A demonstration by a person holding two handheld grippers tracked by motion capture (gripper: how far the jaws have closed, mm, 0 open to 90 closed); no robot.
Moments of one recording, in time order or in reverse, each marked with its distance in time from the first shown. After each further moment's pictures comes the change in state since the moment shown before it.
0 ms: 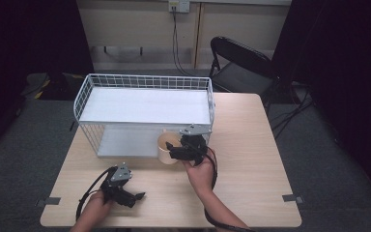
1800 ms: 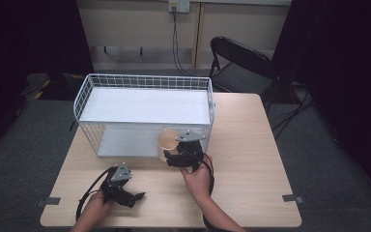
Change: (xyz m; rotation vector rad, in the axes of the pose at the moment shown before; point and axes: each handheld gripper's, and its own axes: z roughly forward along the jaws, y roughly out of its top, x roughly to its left) left arm 0.000 0.000 0.000 0.000 0.000 0.000; right arm 0.010 -0.020 0.014 0.072 -0.012 0.001
